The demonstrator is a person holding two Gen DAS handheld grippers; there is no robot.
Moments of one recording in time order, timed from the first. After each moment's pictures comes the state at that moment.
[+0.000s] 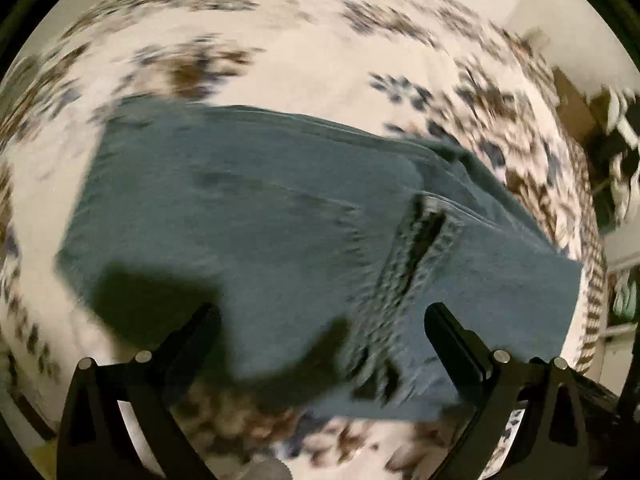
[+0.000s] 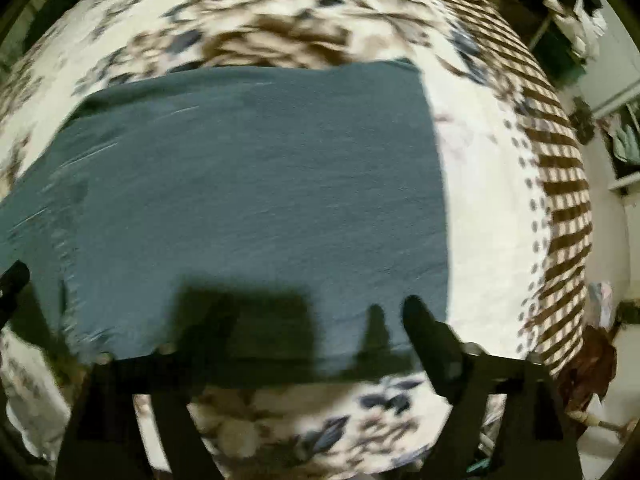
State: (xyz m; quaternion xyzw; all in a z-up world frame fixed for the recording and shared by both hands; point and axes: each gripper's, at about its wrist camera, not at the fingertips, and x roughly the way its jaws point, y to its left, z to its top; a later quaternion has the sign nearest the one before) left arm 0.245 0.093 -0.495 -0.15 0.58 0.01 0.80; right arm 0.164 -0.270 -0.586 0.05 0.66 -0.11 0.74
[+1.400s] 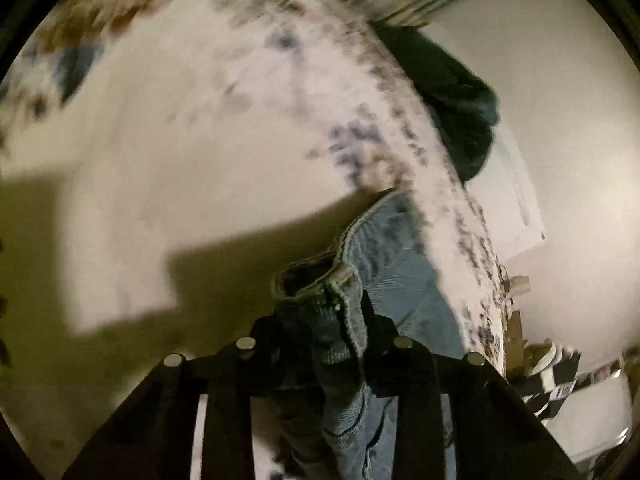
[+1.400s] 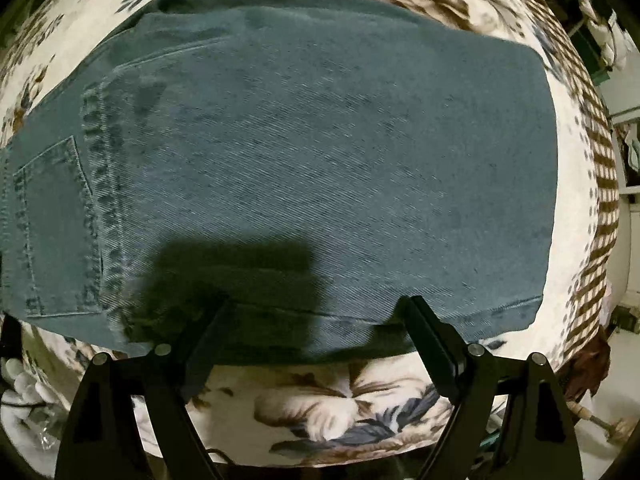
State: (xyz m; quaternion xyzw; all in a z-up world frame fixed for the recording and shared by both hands) left arm 0.202 0.270 -0.557 -0.48 0.33 0.09 0.81; right arm 0.224 -0.107 -0.609 0.03 0.71 -0.10 0.69
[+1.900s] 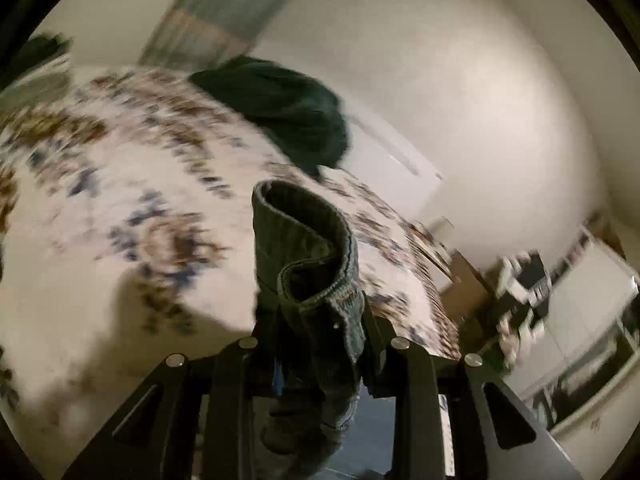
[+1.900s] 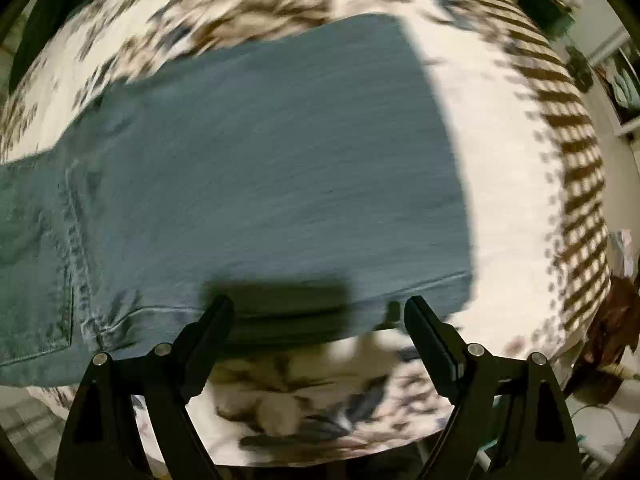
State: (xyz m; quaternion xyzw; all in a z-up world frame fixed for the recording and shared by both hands) left arm 0.186 0.135 -0.367 -0.31 0.24 -0.08 0.92; right arm 0.186 -0.194 -0.571 0.13 0.66 -0.14 0.72
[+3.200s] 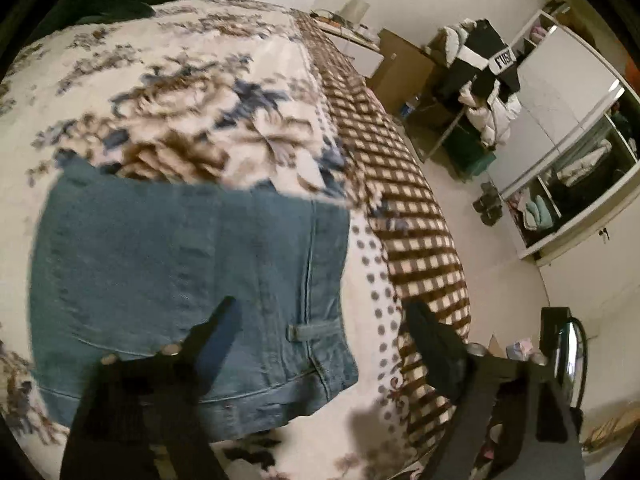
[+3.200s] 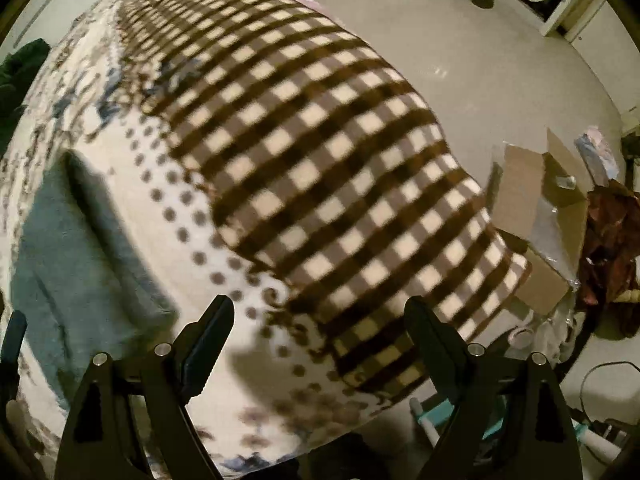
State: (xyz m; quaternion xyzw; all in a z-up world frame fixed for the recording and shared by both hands) left arm 0.211 -0.233 -0.425 -0.10 0.50 -0.24 0.82; right arm 0.080 -0.533 -0.569 0.26 0.61 -0.26 0.70
